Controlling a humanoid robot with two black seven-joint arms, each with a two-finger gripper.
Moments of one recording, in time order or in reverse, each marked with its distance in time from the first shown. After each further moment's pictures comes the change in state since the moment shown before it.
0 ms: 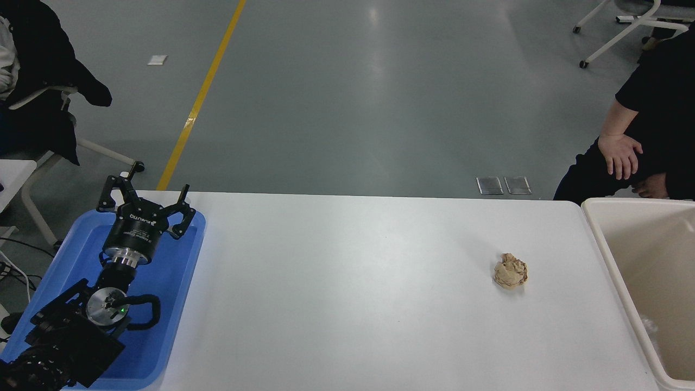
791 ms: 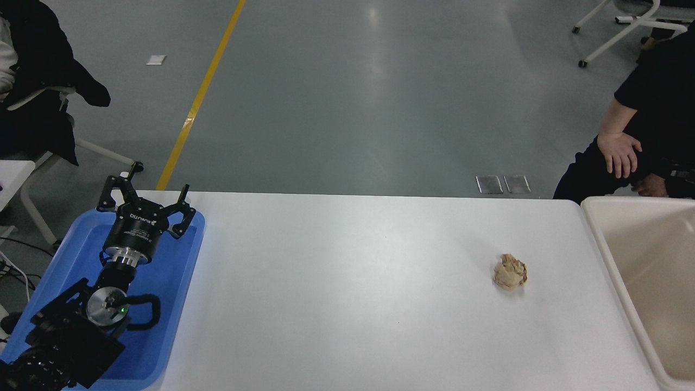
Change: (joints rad) left arm 0.000 0.000 0.000 0.000 0.001 0.000 0.000; right arm 0.852 0.024 -0.364 0.618 -0.034 0.010 0.000
